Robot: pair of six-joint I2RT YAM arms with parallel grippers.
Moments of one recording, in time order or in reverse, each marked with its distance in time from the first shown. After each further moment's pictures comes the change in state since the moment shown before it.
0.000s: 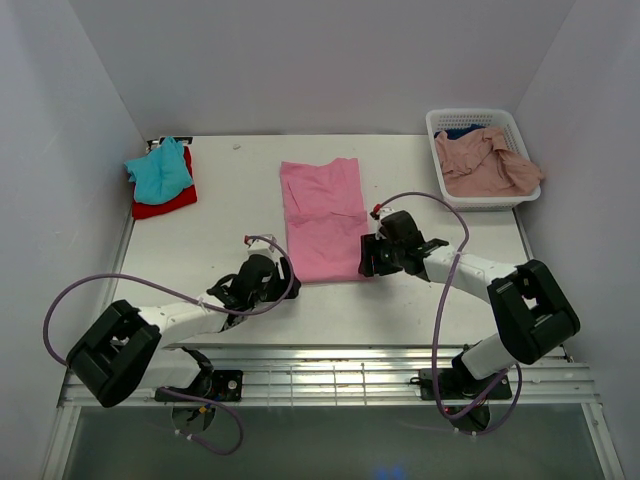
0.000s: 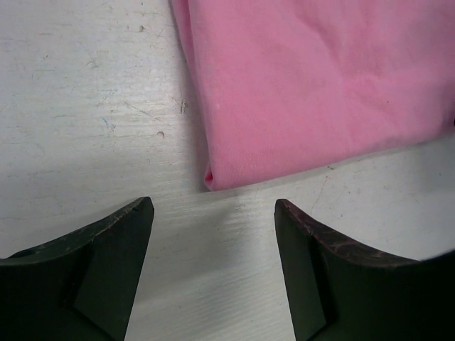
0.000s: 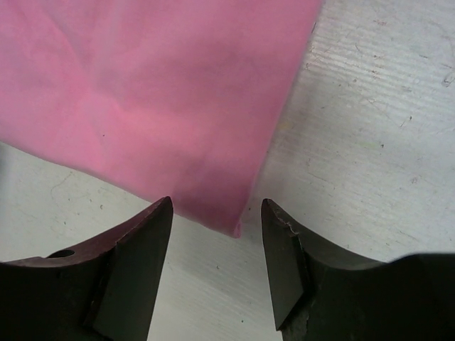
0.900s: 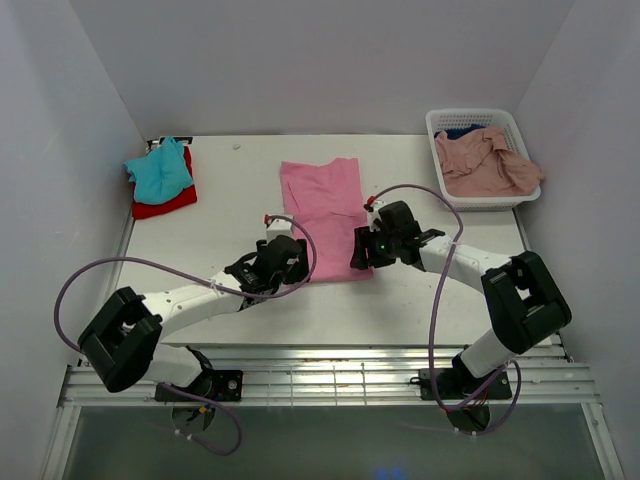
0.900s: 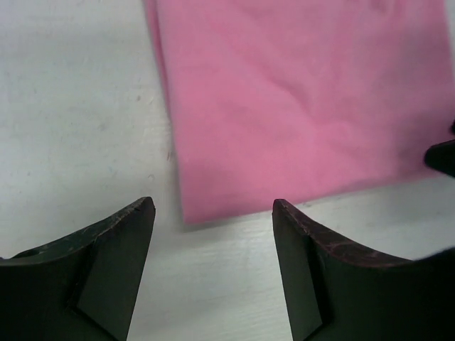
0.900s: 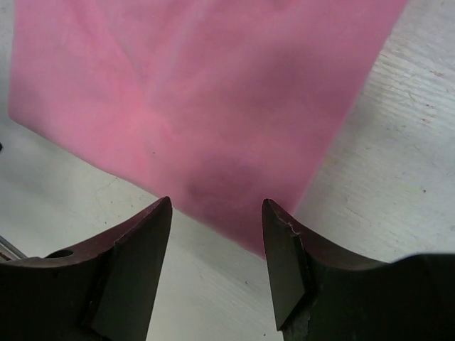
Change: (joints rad) left arm -0.103 0.089 0.317 -0.245 -0.230 0.055; right arm -0.032 0.063 0.091 0.002 -0.132 -0.015
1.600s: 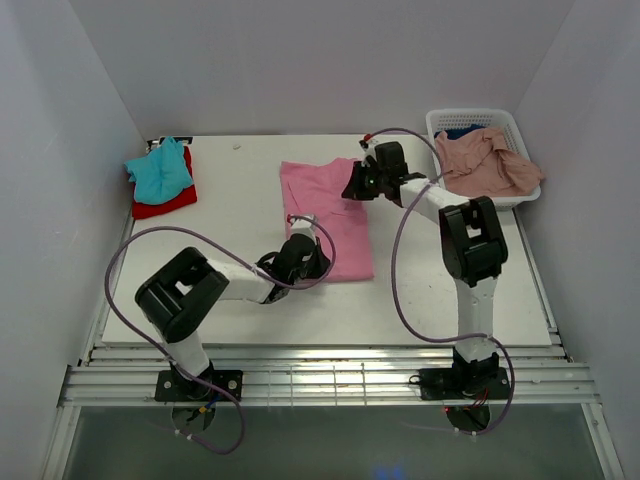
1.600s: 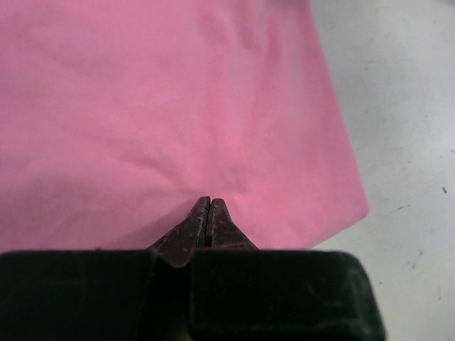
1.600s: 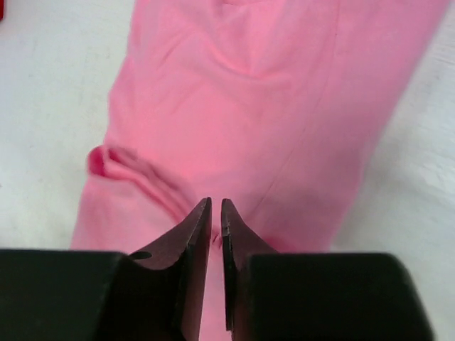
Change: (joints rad) left arm 0.027 0.396 -0.023 0.576 0.270 -0.086; right arm -0.156 0.624 0.740 0.078 -0.161 0.025
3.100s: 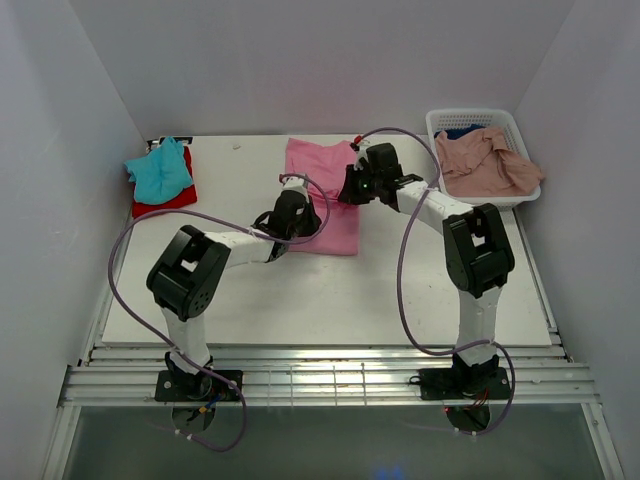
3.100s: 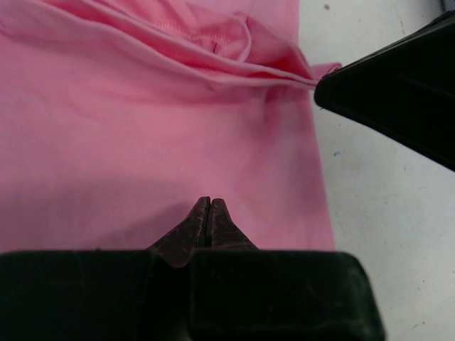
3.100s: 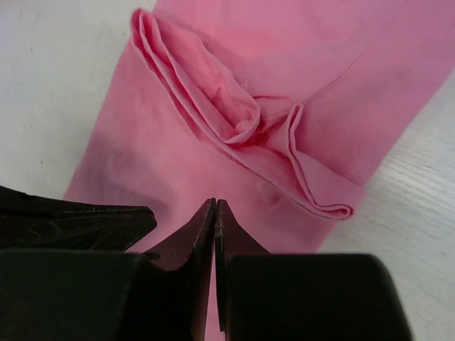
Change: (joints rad) left arm 0.201 0.122 0.344 -0.169 0.051 0.143; right arm 0.064 -0.193 -0.111 -0.066 0.108 -0.063
